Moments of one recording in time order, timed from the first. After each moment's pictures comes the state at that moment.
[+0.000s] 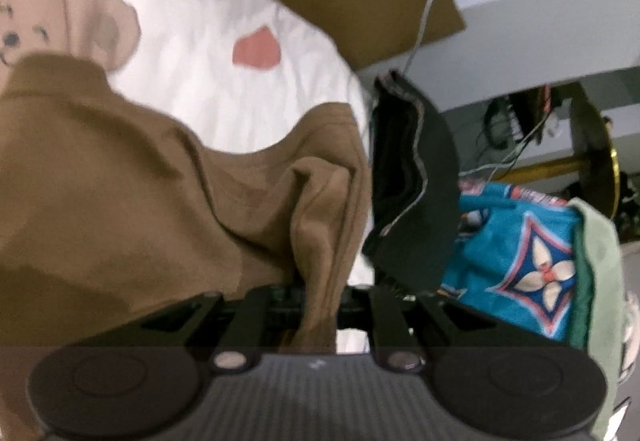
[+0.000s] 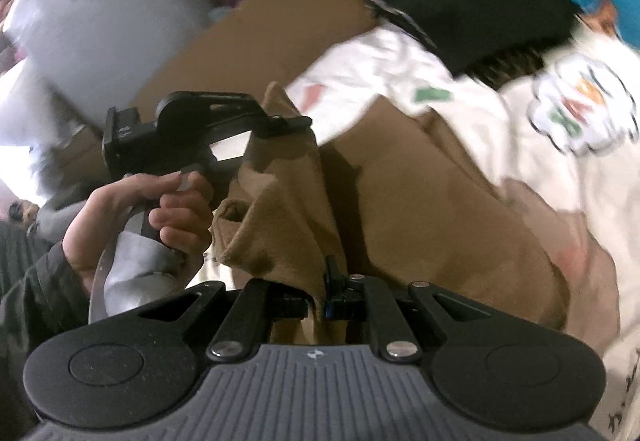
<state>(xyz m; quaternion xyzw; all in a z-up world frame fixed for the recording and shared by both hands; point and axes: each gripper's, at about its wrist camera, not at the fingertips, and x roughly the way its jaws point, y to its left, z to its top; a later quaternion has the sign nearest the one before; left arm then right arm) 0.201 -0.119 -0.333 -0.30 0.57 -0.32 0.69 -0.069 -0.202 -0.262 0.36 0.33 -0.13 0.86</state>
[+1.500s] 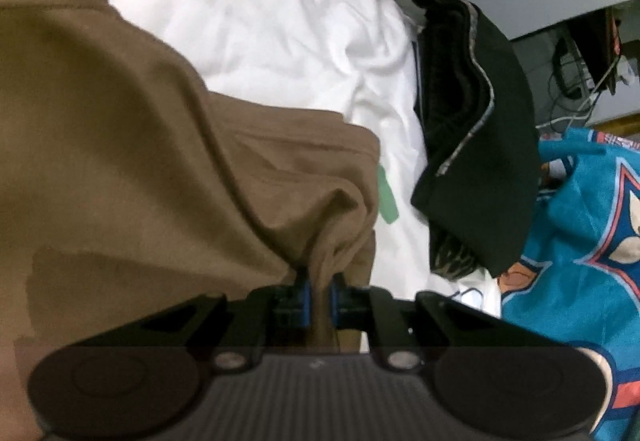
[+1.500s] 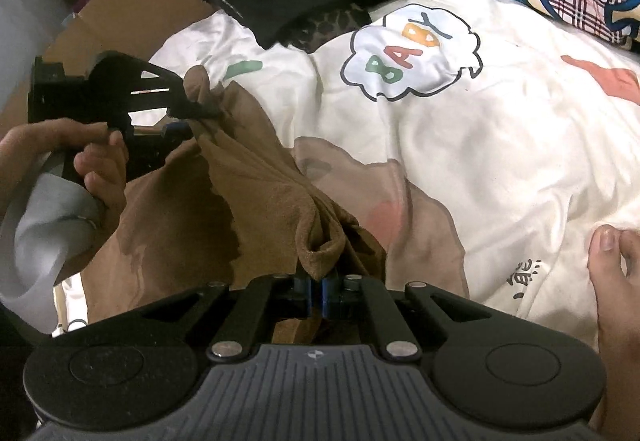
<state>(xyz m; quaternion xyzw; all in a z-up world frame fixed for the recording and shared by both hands) 0.174 -0.219 -0.365 -0.21 0.61 -0.26 0.72 -0.112 -0.248 -0.317 0.35 0.39 -0.29 0.80</state>
